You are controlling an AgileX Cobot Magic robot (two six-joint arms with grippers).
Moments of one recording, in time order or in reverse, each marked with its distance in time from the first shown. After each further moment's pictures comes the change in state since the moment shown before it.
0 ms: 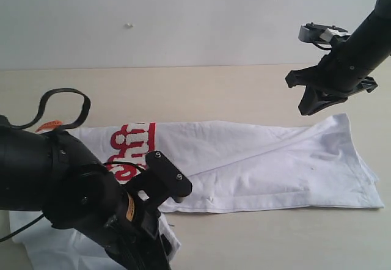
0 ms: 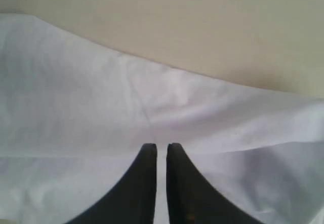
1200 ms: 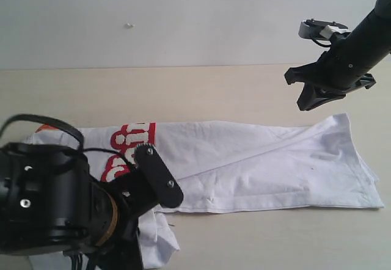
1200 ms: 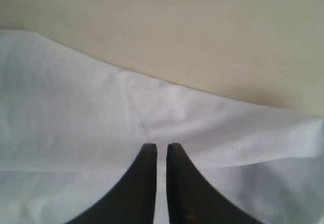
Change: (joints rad) left arm -0.135 -0.133 0.034 0.595 0.207 -0.501; right arm 0.000 0.000 0.000 0.015 -0.039 -0.015
